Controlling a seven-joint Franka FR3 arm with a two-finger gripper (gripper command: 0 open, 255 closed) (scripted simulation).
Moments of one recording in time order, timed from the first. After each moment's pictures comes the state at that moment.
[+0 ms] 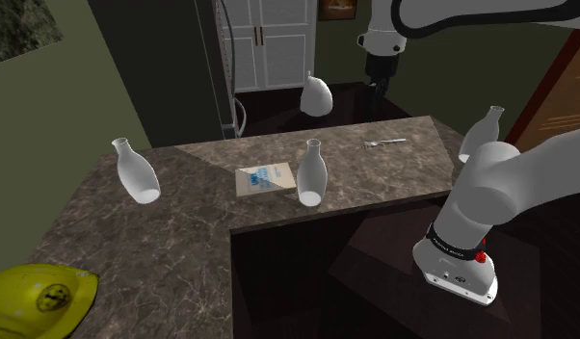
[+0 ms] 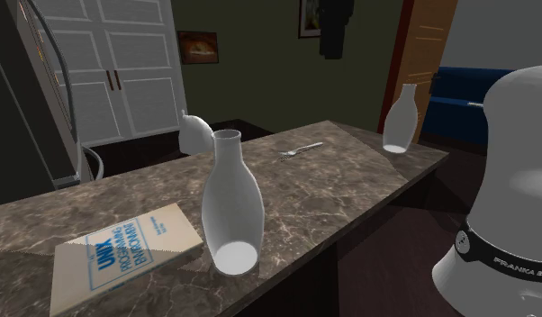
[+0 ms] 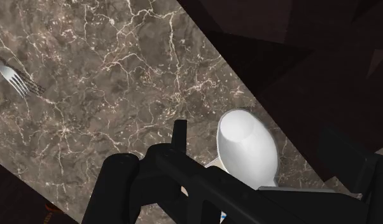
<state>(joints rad) -0.01 -0.78 -0.03 -2.44 -0.06 1.64 -0.14</state>
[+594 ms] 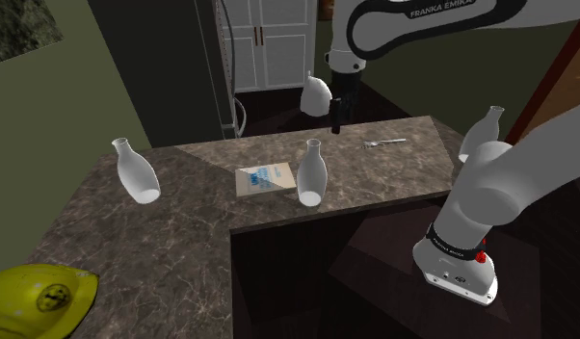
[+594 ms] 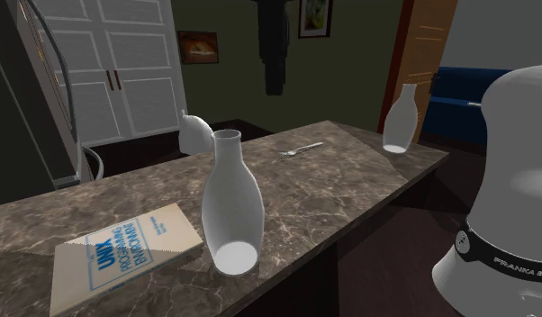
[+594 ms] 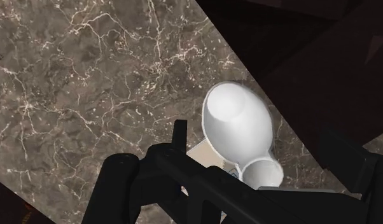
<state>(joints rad) 0.03 -0.54 0.01 -2.39 -0.01 1.81 -0.09</state>
